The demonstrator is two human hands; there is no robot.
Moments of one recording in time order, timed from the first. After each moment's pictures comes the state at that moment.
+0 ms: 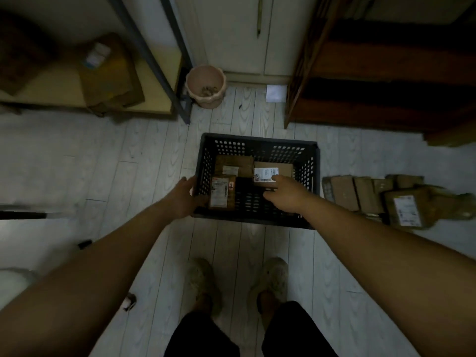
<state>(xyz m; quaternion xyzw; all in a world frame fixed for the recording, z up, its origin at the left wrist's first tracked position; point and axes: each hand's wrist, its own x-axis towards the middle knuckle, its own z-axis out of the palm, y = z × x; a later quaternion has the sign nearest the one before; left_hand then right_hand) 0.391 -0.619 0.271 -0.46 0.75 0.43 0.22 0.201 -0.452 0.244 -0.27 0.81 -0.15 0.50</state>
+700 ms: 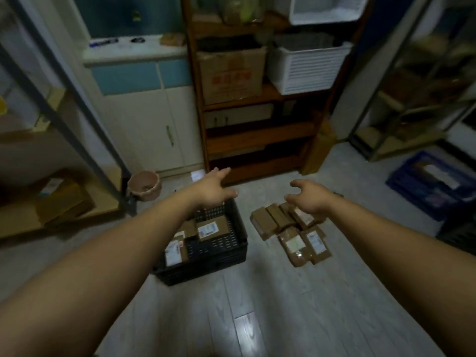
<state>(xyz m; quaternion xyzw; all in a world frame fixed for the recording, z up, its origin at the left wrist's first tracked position) 0.361 -0.376 0.568 -0.13 0.91 0.35 0.16 0.281 -0.146 0.561 -0.13 0.94 -0.18 0.24</state>
